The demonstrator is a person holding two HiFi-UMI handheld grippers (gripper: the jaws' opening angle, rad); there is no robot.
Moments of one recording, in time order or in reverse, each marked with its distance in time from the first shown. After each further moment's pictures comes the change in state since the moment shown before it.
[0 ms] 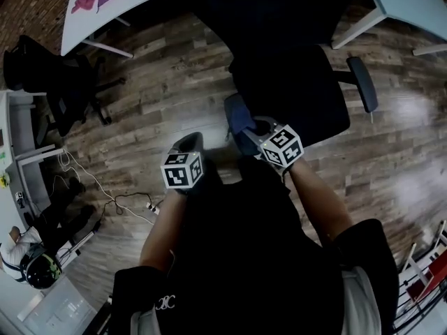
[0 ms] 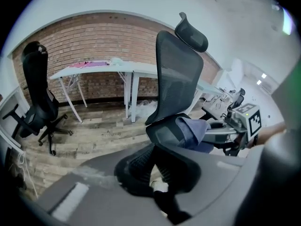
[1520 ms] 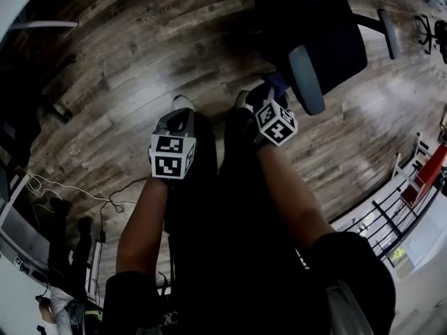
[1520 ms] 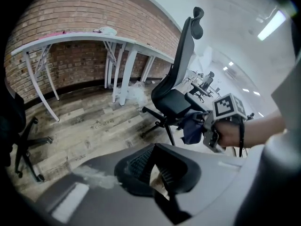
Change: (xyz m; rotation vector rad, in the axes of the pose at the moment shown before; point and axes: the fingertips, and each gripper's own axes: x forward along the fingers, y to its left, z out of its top) left arm 0.033 0.216 -0.074 0.244 0.212 -0.365; right arm 0.096 -0.012 -0.113 0.739 -0.202 -1.345
